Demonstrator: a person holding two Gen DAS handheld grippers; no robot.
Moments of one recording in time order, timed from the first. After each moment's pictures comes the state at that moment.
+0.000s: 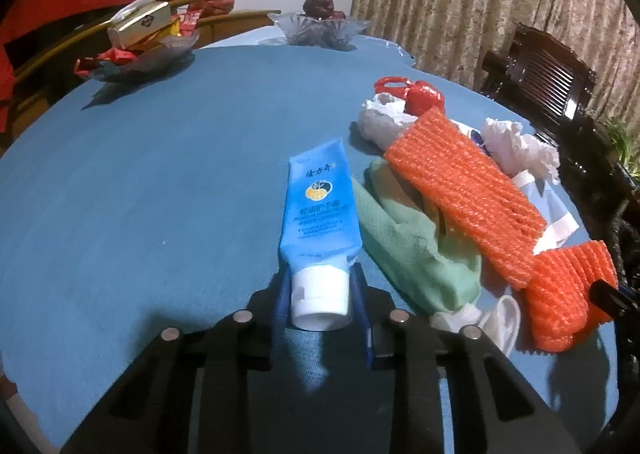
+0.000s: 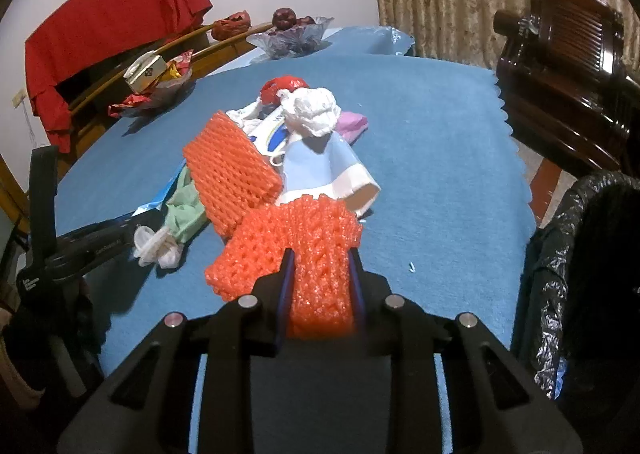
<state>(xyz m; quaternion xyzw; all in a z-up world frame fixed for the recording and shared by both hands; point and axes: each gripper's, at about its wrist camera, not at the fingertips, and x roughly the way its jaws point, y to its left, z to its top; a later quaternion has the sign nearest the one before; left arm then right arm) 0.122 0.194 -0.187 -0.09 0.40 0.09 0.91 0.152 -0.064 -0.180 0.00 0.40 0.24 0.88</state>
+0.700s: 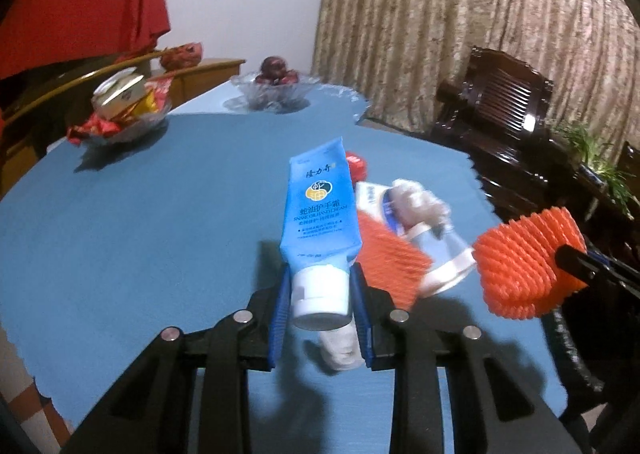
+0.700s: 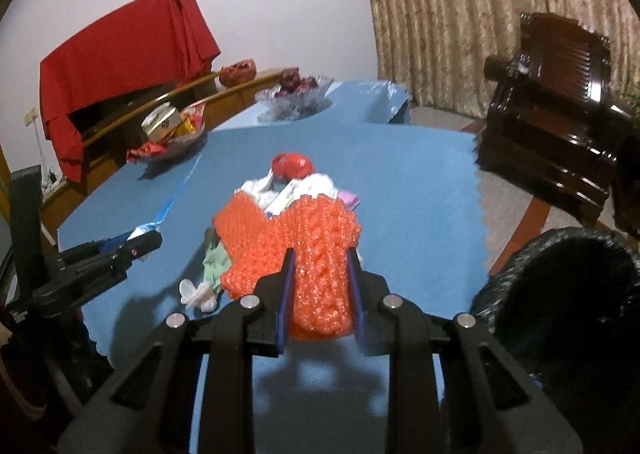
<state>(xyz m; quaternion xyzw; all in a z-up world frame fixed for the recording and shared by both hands) 0.090 0.142 -0.101 -0.06 0.33 0.03 0.94 0.128 -0.097 -0.102 0.01 0.33 0.24 0.92</state>
